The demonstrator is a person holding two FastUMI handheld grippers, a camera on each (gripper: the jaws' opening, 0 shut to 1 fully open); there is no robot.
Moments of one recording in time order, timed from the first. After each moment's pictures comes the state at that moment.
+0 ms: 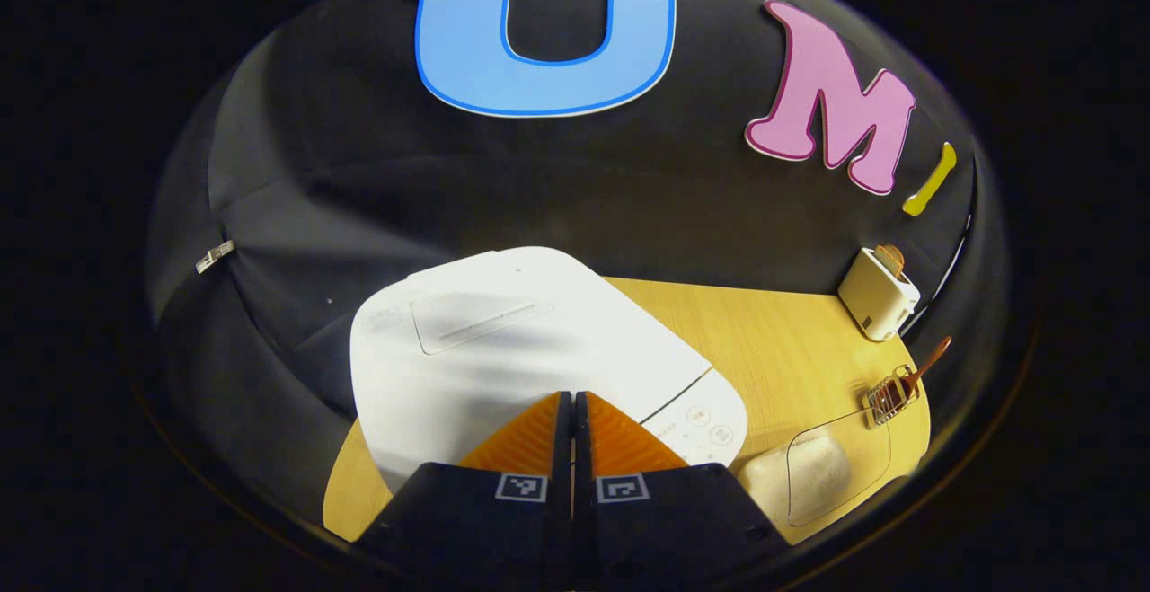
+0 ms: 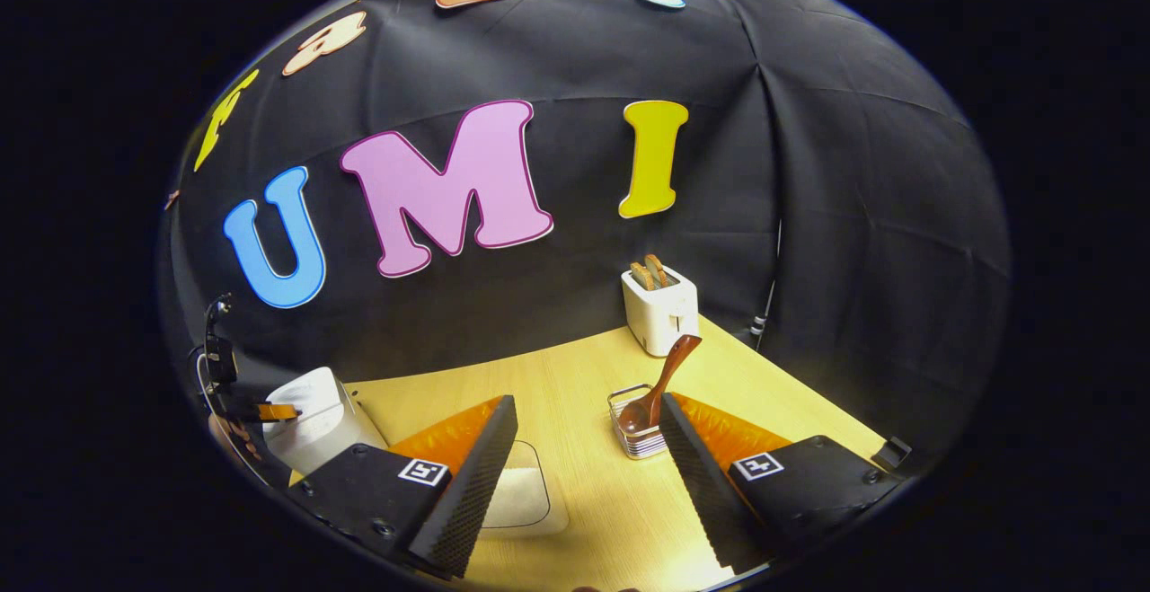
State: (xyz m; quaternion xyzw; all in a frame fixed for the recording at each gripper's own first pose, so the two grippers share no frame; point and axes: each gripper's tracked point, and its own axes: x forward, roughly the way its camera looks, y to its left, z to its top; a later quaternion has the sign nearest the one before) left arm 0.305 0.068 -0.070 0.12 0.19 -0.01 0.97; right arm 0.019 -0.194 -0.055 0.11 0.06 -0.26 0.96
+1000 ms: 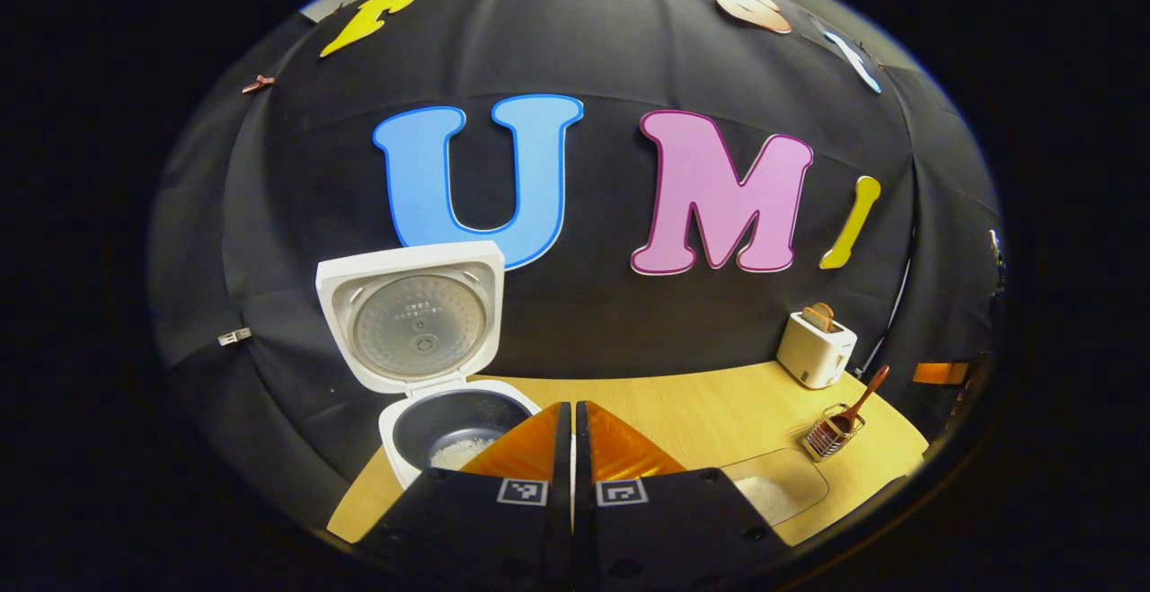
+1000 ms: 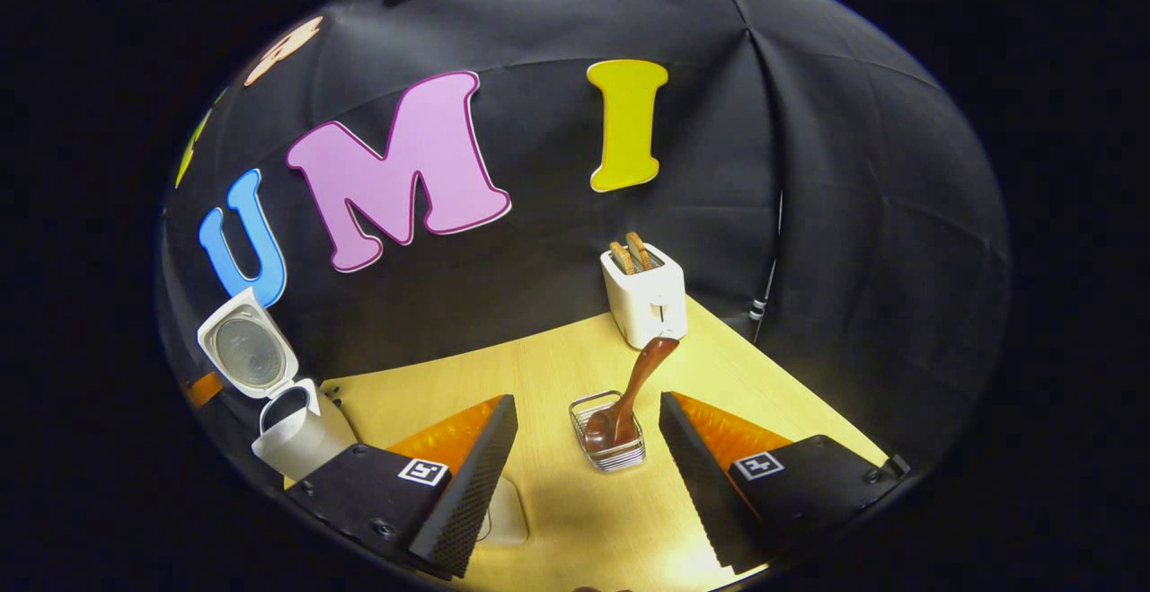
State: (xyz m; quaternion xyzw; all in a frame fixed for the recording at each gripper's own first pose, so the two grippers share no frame) left arm 0.201 -0.042 0.000 0.15 0.05 -0.08 0.98; right arm 0.055 -0.289 -0.089 0.14 0.11 -0.25 0.95
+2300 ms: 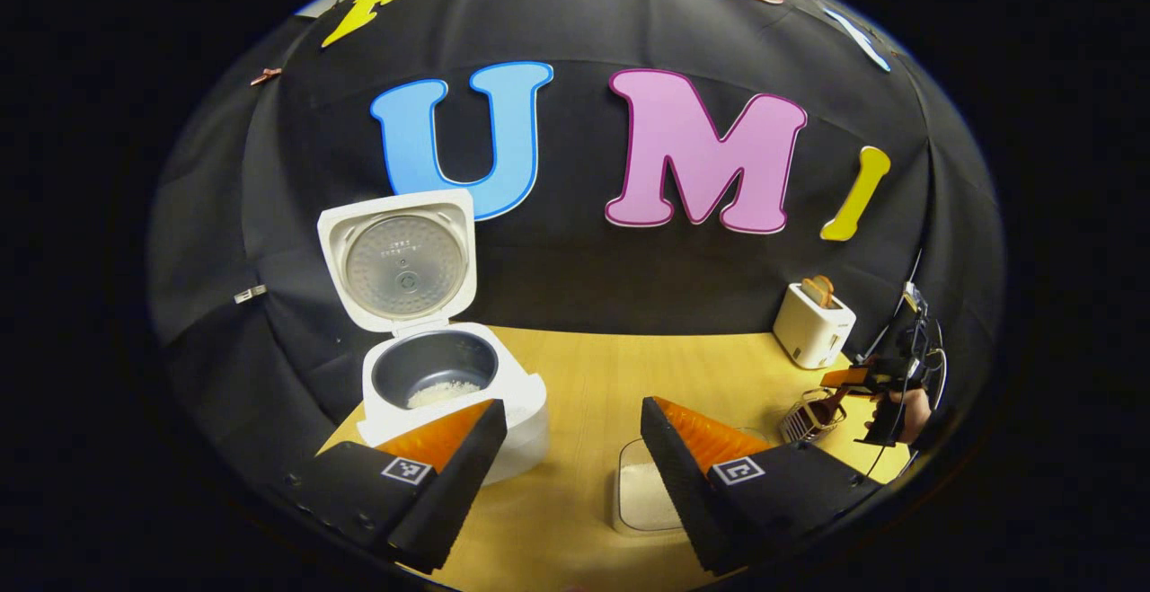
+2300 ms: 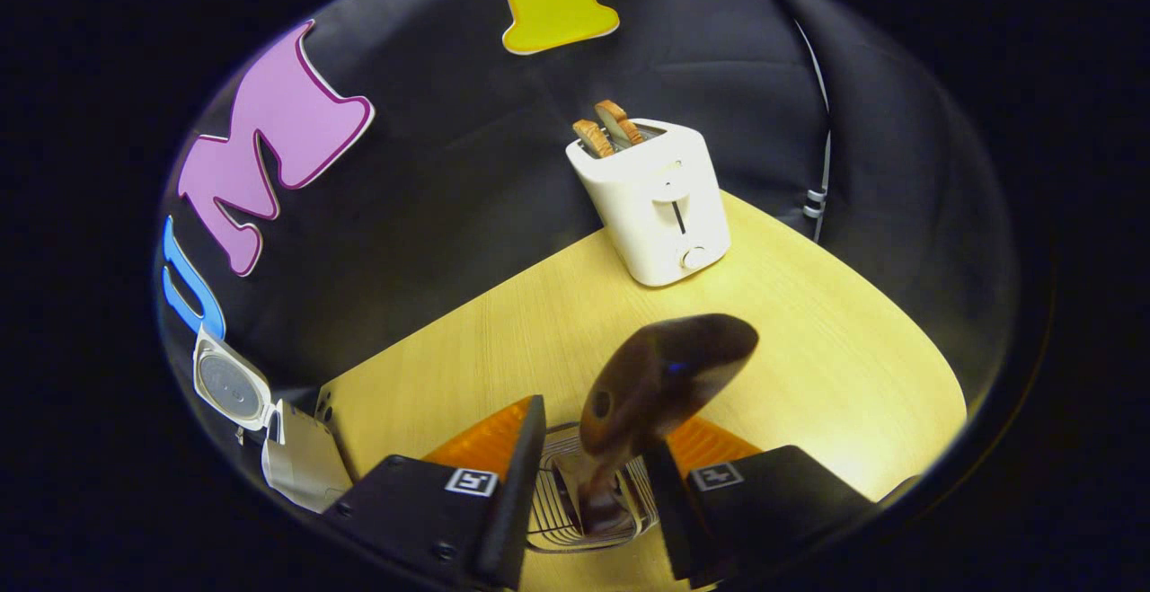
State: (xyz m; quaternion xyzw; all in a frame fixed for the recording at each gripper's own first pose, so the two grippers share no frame) left arm 0.160 -0.084 -0.053 0.15 0.11 -0.02 0.98; right arm 0.199 -0.382 -0.231 0.27 0.22 -0.19 0.92
